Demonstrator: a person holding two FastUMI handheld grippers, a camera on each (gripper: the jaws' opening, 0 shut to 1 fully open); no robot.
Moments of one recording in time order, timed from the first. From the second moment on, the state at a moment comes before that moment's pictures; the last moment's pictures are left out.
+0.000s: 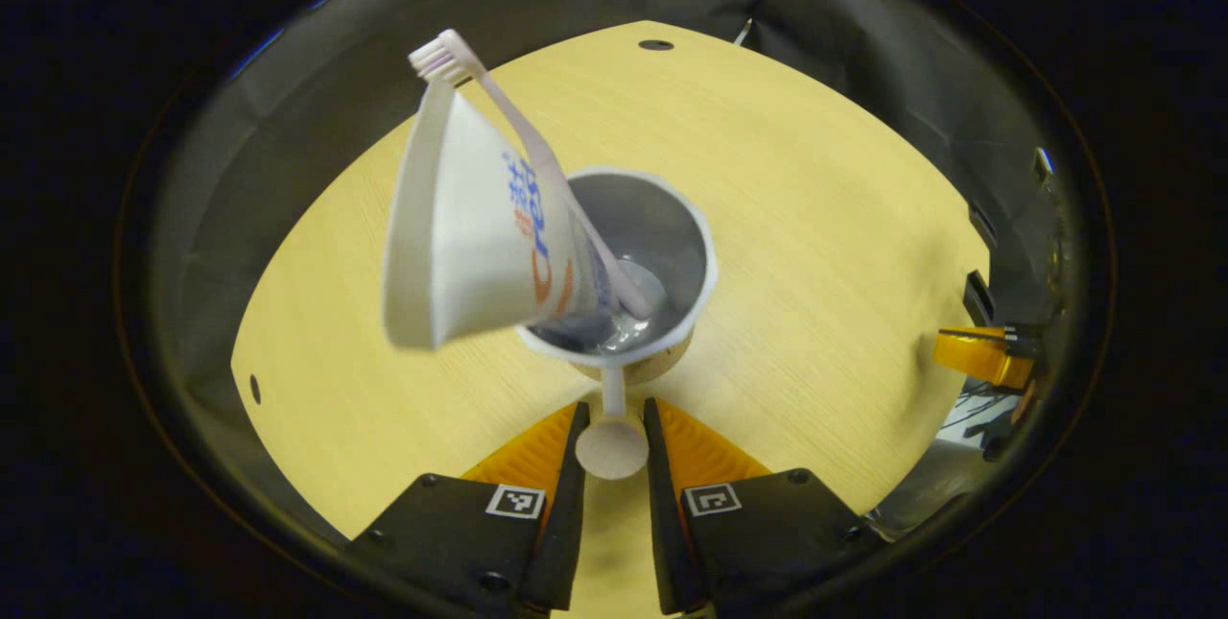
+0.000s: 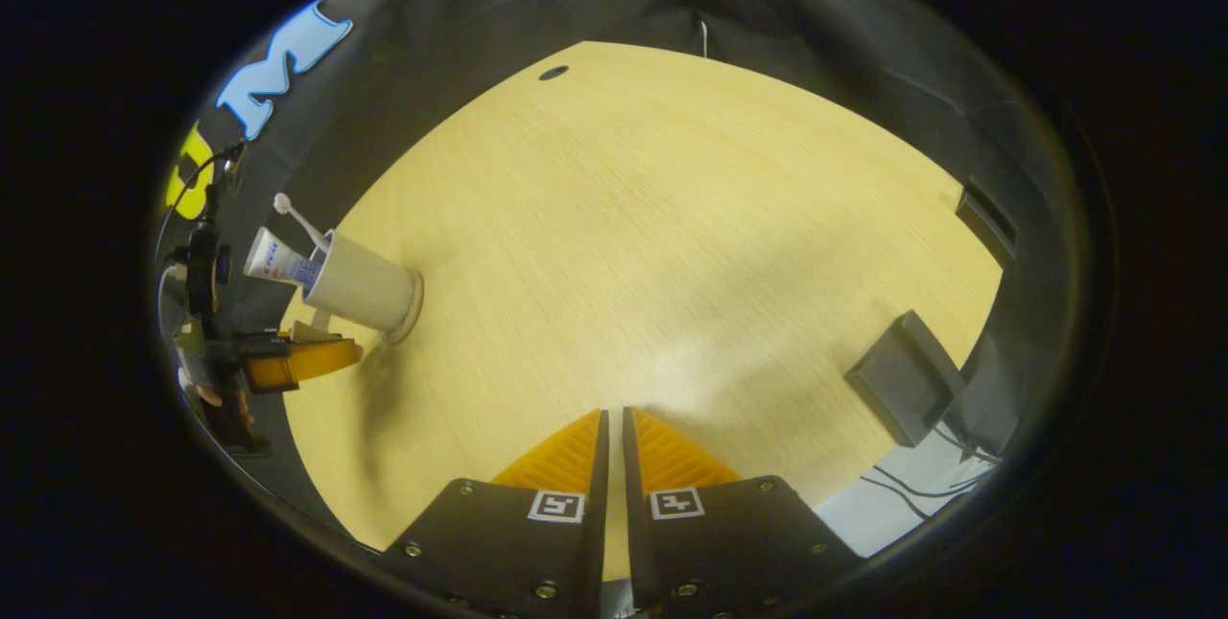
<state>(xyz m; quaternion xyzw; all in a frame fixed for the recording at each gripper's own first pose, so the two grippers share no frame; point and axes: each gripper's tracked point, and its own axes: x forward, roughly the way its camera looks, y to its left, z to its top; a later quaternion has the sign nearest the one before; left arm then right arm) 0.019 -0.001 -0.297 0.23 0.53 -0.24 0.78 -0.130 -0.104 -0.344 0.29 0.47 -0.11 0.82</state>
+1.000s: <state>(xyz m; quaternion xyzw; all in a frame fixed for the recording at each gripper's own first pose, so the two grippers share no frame) -0.043 0.123 -0.281 0.18 0.53 -0.16 0.82 -0.099 0.010 -0.342 0.22 0.50 0.01 0.84</state>
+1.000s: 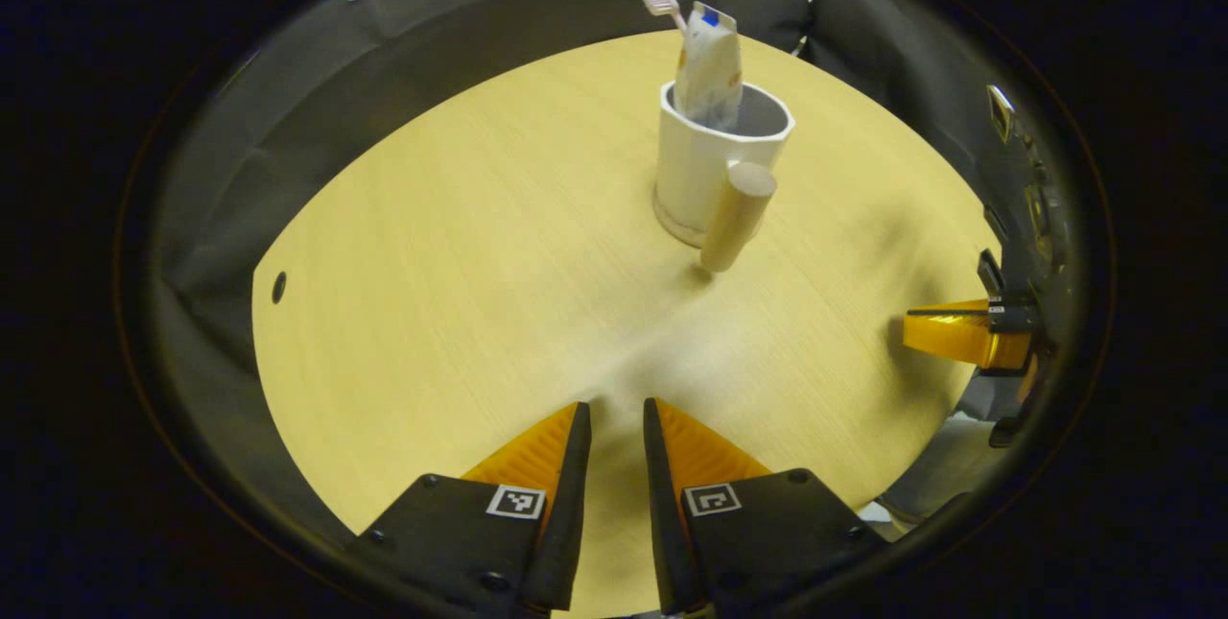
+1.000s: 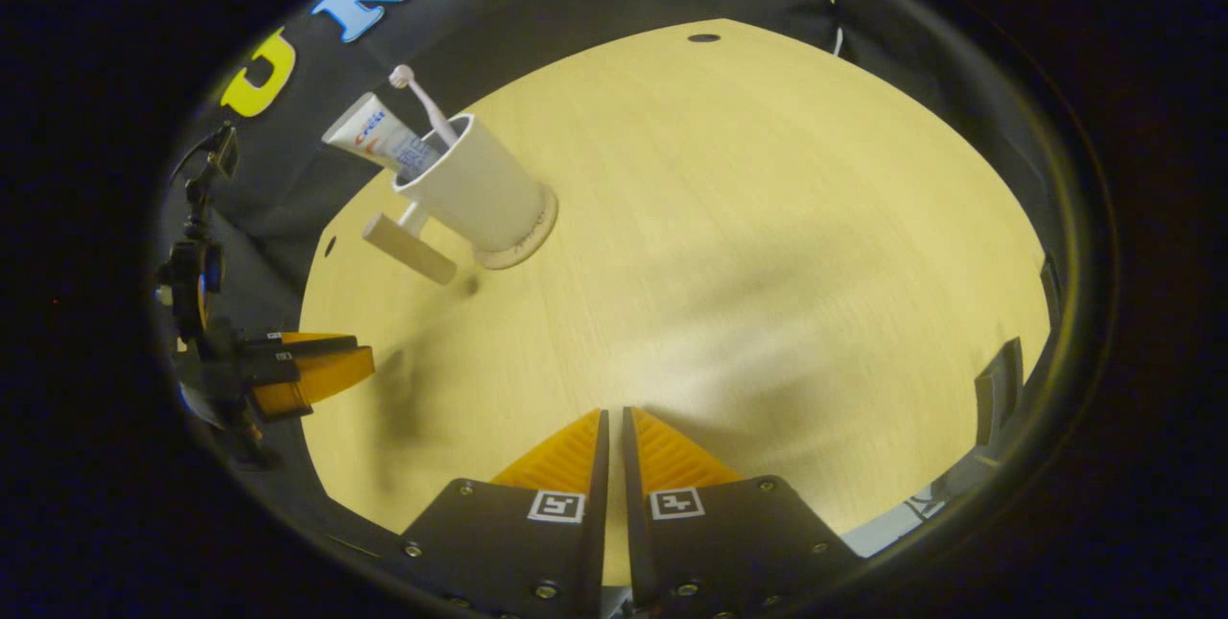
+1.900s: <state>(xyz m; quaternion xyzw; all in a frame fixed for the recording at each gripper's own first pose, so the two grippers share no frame) -0.009 0.104 -0.175 0.11 0.34 -0.11 0.93 -0.008 0.049 -0.215 0.11 0.35 0.06 0.93</state>
